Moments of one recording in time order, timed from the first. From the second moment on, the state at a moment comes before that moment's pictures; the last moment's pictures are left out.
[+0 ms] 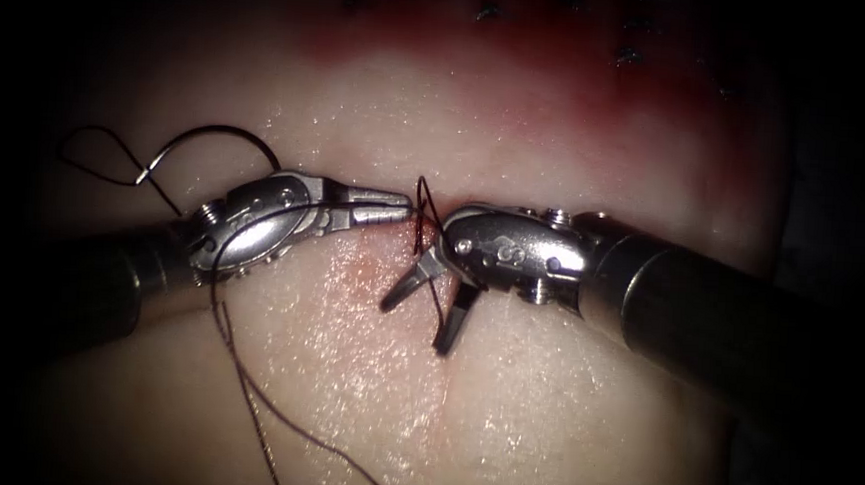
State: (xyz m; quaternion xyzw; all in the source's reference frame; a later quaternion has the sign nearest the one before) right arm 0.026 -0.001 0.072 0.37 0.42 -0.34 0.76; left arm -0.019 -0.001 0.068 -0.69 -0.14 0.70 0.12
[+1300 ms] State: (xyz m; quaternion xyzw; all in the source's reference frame) right arm 0.025 0.002 0.071 0.31 0.43 -0.35 0.77; left arm -0.017 -0.008 0.067 -0.68 -0.14 0.71 0.10
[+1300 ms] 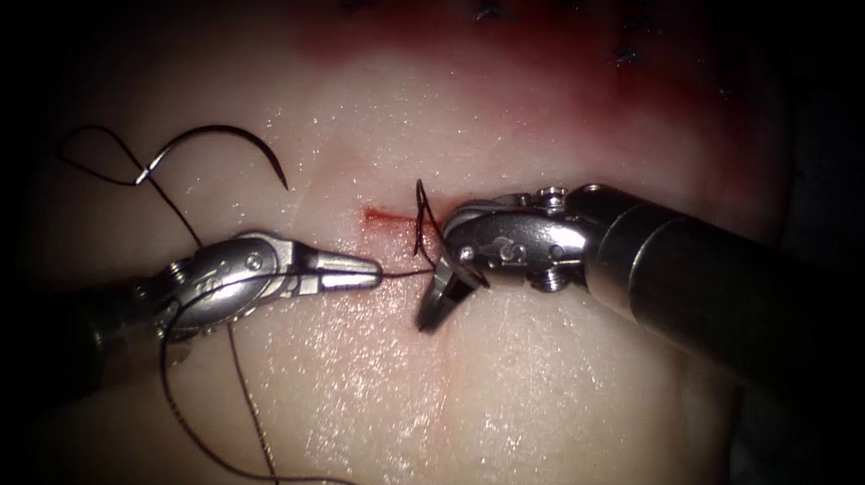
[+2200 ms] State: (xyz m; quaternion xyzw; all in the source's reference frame) right arm 0.023 0.009 0.072 0.28 0.50 -0.23 0.79; left arm -0.016 -0.021 0.059 -0.67 -0.16 0.72 0.08
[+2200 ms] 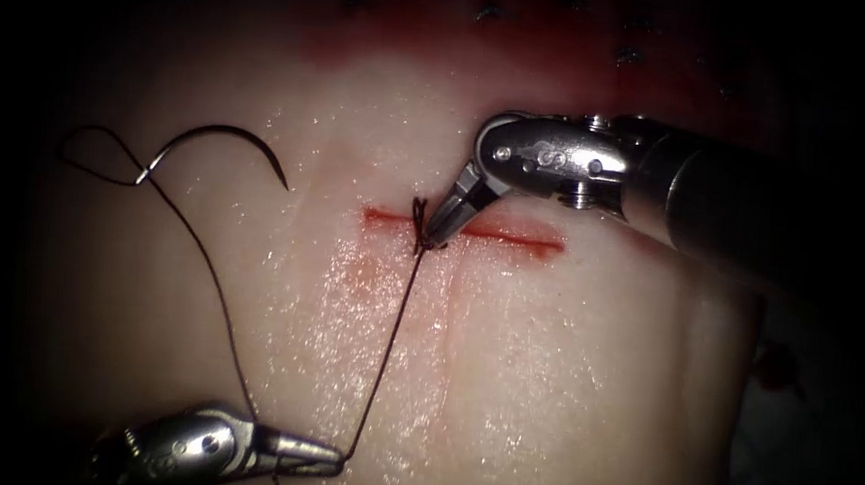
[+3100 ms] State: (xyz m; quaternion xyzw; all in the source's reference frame) right arm 0.023 0.012 0.074 0.26 0.48 -0.20 0.81; left arm -0.017 -0.028 0.055 -0.66 -0.16 0.73 0.08
